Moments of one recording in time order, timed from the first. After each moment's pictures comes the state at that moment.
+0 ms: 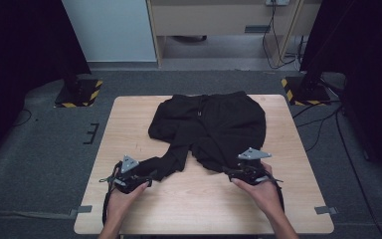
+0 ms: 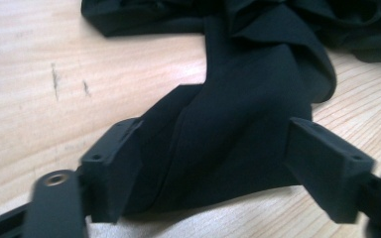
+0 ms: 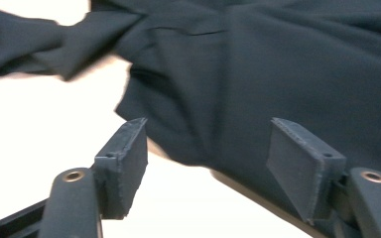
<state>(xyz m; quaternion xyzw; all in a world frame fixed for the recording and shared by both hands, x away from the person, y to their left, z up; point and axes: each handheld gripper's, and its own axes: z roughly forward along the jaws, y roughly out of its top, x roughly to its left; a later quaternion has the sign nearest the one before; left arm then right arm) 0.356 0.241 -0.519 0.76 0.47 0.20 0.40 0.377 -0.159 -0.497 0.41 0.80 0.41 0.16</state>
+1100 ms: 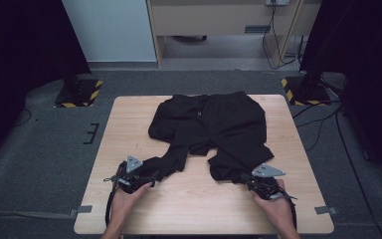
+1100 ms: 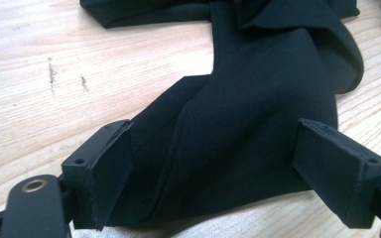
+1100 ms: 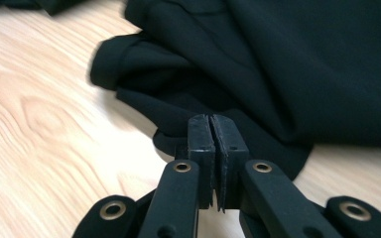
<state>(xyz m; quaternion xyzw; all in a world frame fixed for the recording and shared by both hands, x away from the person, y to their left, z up) 0.362 0.233 -0.529 0.77 0.47 0.22 0.38 0.341 -0.214 -0.527 0.41 0.80 0.40 0.18</state>
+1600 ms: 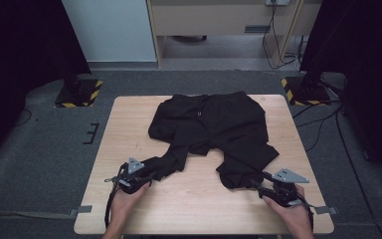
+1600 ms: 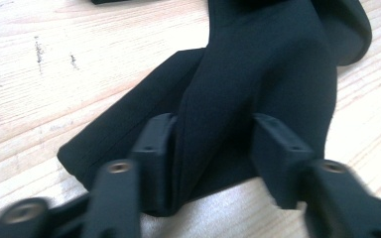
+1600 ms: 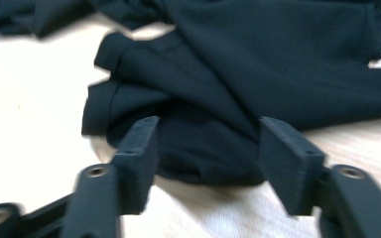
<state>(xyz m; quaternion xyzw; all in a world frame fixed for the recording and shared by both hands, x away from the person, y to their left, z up) 0.357 0.234 -0.530 0.79 0.46 0.21 0.35 0.321 -0.248 -0.512 0.44 0.76 0.43 0.21</state>
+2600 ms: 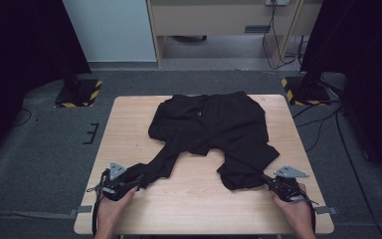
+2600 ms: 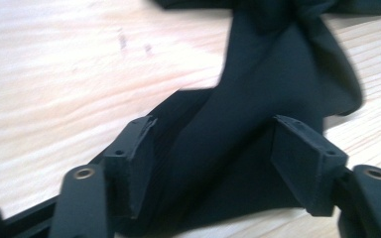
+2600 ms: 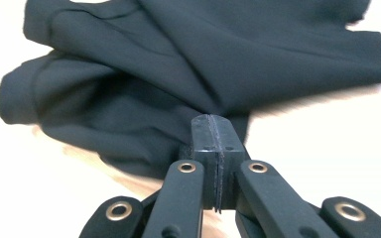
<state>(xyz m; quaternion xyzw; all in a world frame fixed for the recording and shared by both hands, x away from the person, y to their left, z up) 0.330 0.262 -0.513 0.75 0.50 0.24 0.37 0.336 -0.268 -0.526 0.47 0.77 0.37 0.20</state>
